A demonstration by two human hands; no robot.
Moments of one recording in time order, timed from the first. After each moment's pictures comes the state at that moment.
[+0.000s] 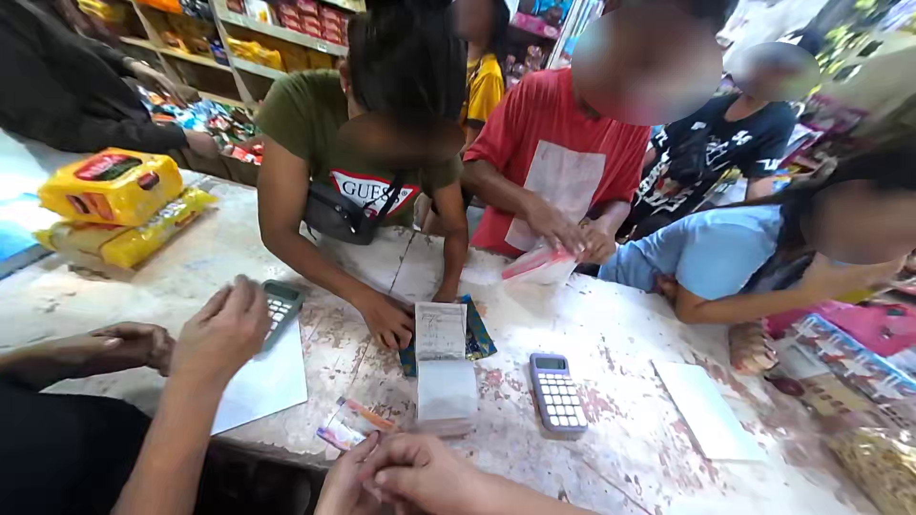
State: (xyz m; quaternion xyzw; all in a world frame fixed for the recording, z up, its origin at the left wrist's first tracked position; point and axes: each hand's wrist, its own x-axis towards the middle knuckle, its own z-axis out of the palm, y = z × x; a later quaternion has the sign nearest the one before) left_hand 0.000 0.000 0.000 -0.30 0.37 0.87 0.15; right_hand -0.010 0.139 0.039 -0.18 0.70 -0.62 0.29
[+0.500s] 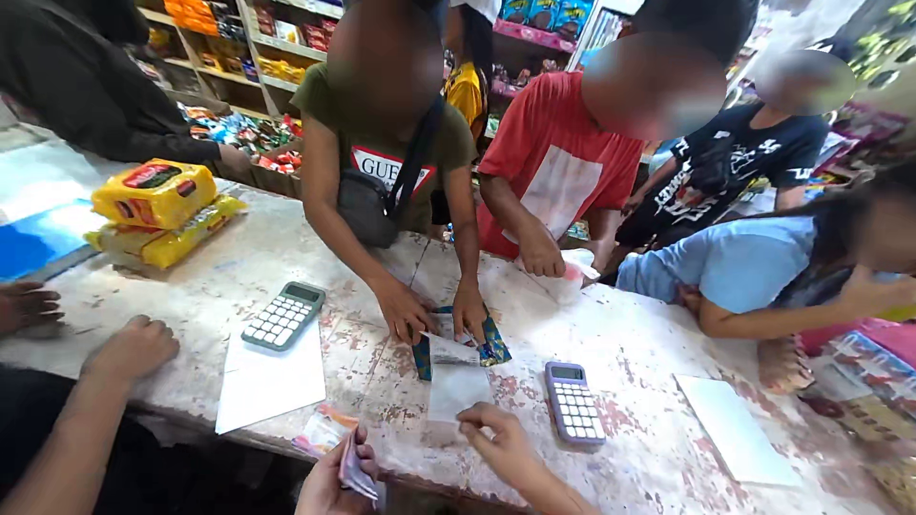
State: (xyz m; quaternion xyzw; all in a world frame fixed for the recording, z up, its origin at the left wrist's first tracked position) left_hand -0.010 -0.044 -0.032 -0.33 0.20 0.92 0.13; right_hand -0.023 0.214 -0.008 -0.19 0.84 -0.50 -0.05
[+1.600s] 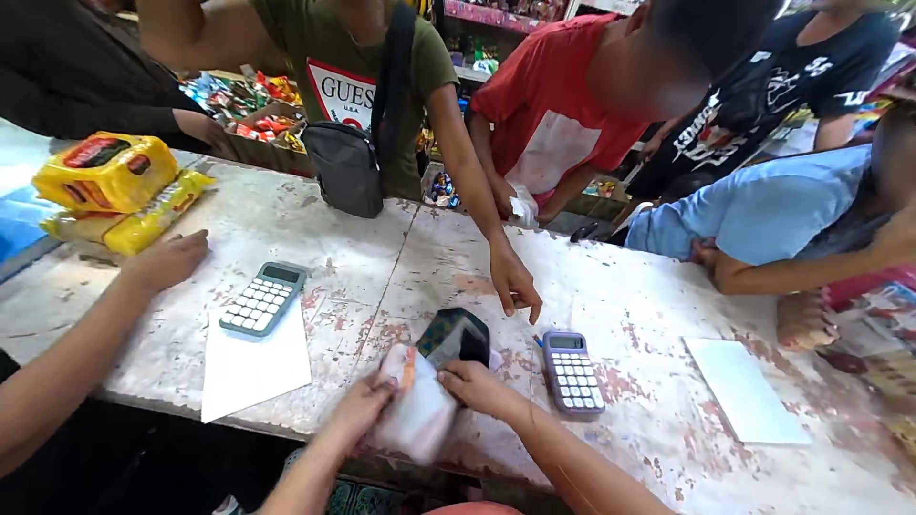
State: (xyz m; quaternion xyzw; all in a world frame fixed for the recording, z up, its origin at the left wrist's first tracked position) left_hand -0.070 -0.015 -0.010 -0.10 0.76 0.59 0.25; right_hand -0.087 0.215 0.002 -0.10 0.85 -0.43 0.29
